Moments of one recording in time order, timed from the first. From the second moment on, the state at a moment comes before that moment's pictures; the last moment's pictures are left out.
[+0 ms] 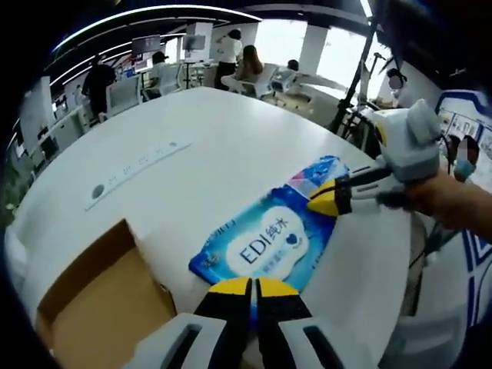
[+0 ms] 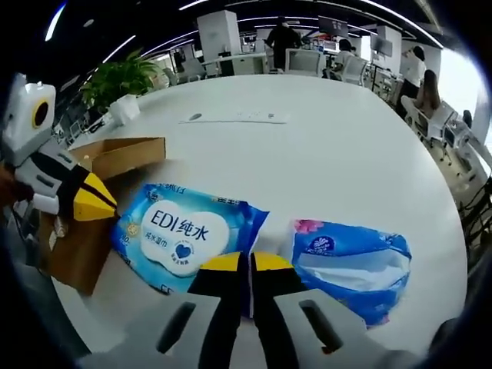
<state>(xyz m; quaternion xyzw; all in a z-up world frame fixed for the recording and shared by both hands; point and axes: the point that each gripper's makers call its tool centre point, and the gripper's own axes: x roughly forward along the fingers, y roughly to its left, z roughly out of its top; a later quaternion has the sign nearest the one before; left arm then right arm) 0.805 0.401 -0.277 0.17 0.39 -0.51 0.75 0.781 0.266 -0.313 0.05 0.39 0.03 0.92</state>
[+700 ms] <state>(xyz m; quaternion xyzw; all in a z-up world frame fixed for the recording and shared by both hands) 0.789 0.411 -0.247 0.12 0.36 -0.53 0.76 0.767 0.268 -0.283 0.01 0.39 0.05 0.92</state>
